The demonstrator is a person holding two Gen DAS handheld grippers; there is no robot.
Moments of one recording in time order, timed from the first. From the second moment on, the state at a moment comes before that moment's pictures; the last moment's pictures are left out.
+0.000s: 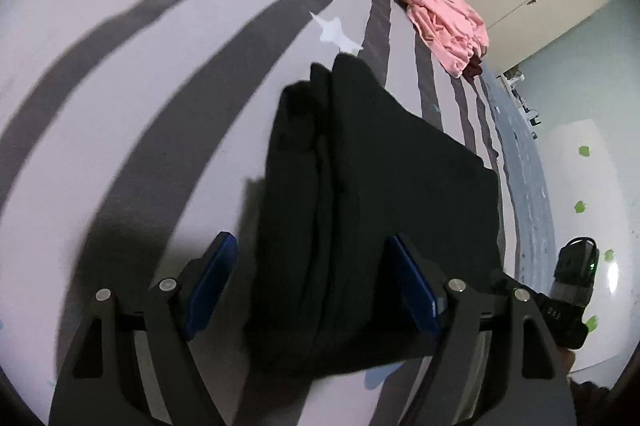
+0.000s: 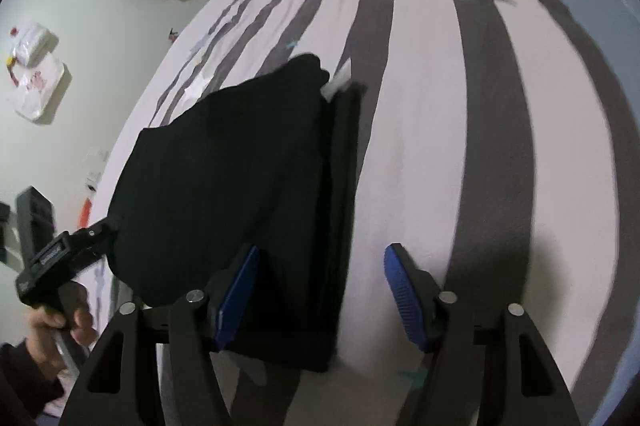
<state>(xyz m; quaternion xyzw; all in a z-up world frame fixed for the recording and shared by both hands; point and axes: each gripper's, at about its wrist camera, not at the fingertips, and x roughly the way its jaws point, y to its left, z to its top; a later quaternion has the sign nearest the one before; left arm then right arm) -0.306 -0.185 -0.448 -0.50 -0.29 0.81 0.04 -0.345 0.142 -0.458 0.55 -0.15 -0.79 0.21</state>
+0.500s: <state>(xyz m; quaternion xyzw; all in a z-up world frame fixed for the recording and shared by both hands) -0.329 -0.157 -0.452 -0.51 -0.25 0.82 0.08 -0.378 0.120 -0.479 0.56 -0.24 -0.74 0.27</state>
